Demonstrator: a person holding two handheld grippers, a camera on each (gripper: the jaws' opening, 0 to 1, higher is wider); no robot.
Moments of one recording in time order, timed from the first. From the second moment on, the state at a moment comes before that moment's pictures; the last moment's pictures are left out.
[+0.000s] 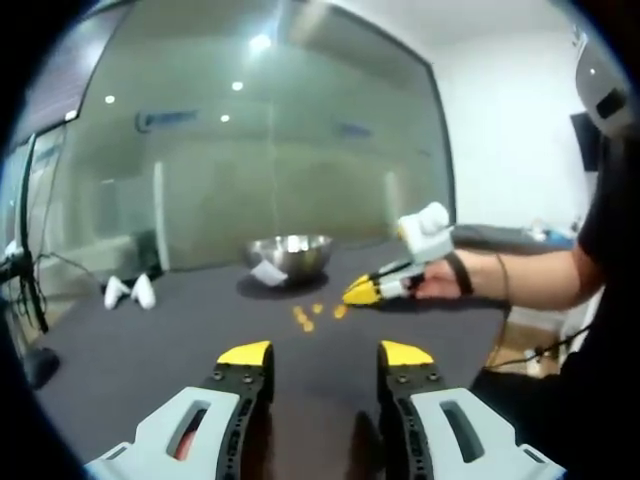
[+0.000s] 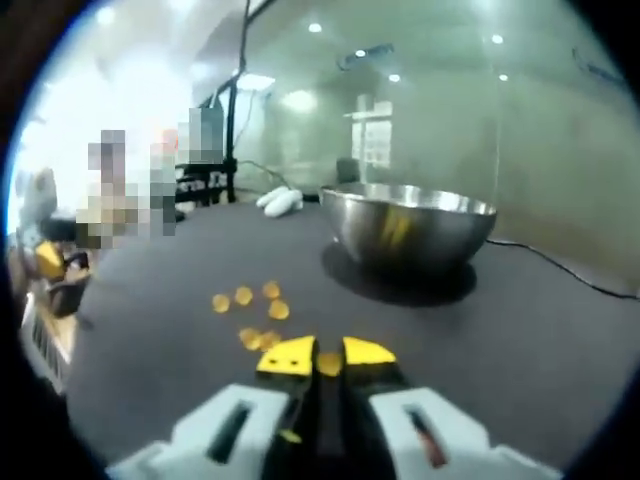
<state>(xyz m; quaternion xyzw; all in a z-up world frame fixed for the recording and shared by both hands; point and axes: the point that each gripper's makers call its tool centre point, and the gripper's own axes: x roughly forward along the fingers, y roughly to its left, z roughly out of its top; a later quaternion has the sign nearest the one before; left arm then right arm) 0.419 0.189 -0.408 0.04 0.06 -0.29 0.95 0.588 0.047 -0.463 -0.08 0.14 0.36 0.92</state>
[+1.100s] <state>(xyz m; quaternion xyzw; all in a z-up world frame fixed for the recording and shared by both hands) 0.410 0.185 -0.408 0.04 0.07 -0.30 0.95 0.697 0.070 -0.341 -0.08 0.06 0.34 0.94</state>
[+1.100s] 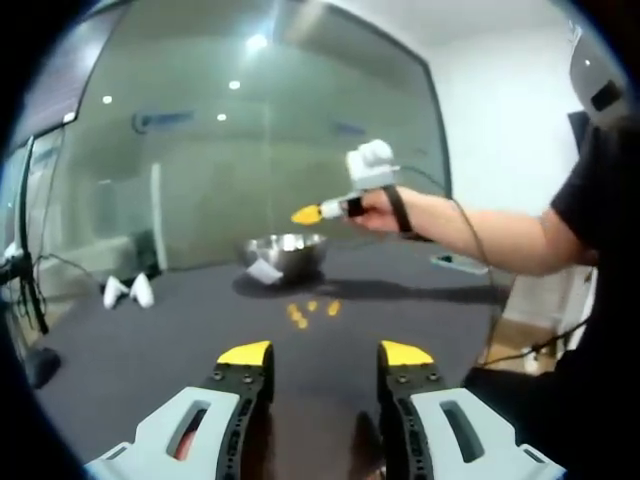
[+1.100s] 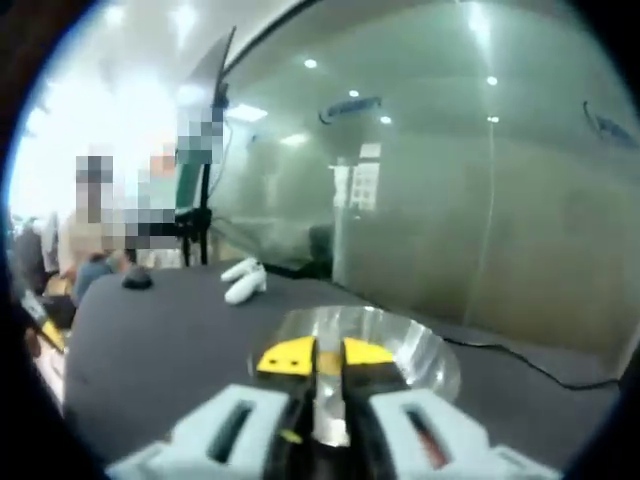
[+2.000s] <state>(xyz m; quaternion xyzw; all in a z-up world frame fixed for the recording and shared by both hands) 0.410 0.177 -0.411 0.05 0.07 -0.30 0.95 0.675 0.050 -0.346 -0.05 0.06 0.35 0.93</state>
